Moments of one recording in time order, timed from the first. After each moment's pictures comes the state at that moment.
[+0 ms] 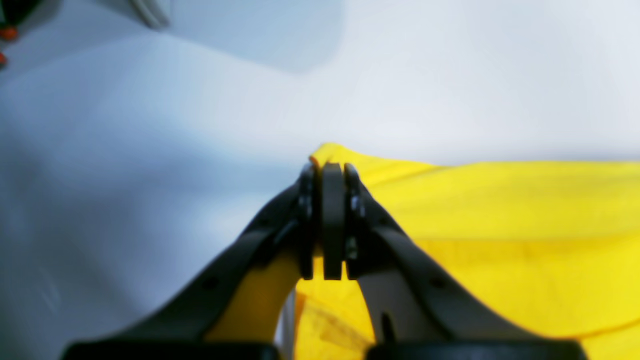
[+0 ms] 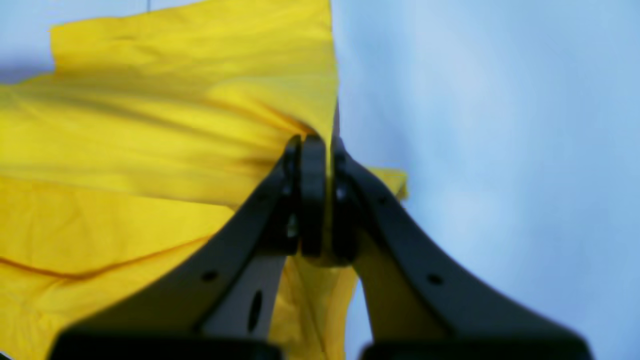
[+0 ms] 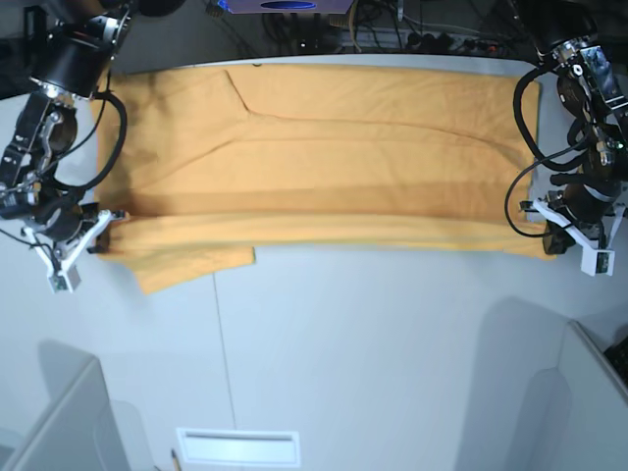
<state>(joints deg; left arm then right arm) 6.2 -20.8 -33.0 108.6 -30.4 -19.2 63.4 5.2 14.6 26.0 96.5 21.6 29.4 -73.2</state>
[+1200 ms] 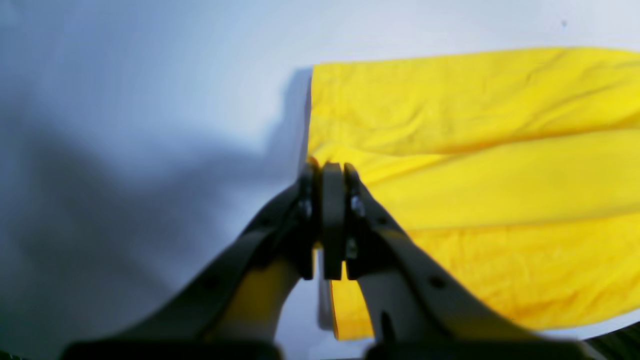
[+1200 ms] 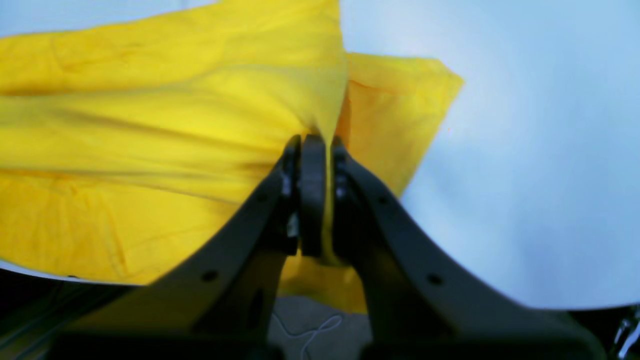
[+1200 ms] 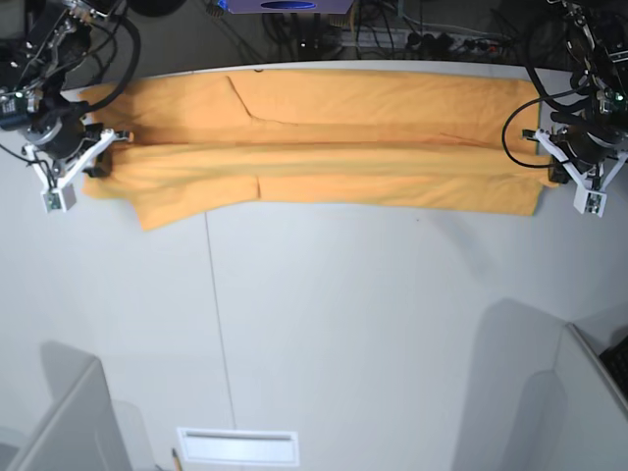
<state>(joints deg) 22.5 -24.0 -33.9 113.0 -29.9 -22.1 66.0 -14.3 8.5 35.6 113.1 29.7 29.4 -76.5</state>
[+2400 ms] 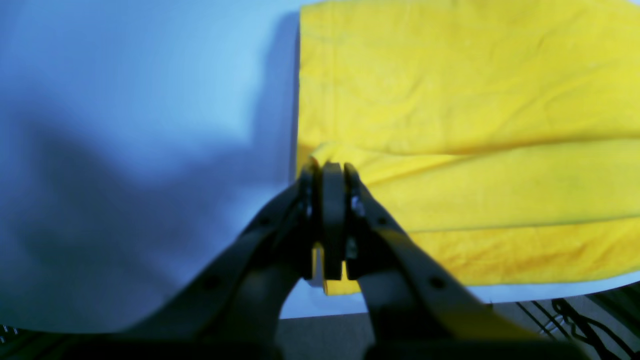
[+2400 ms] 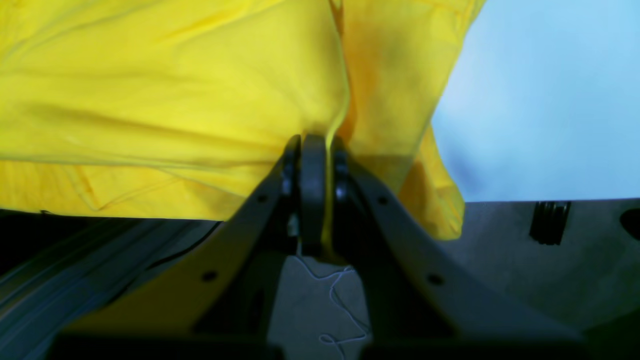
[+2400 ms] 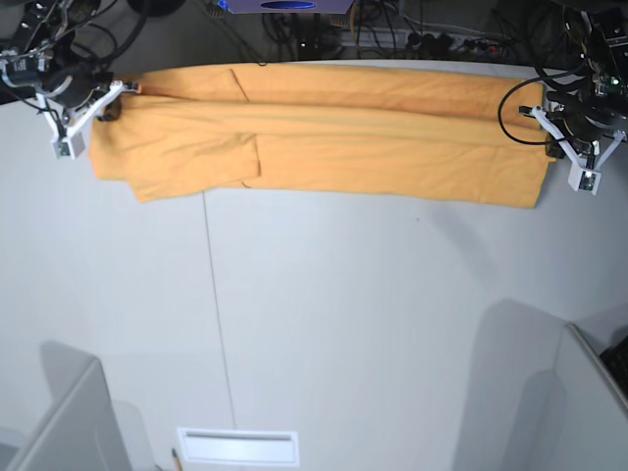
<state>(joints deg) 27.9 -24.1 -33.8 113.3 -29.6 -22.1 65.9 -24.4 5.1 38.1 113.1 29.6 29.2 -76.4</state>
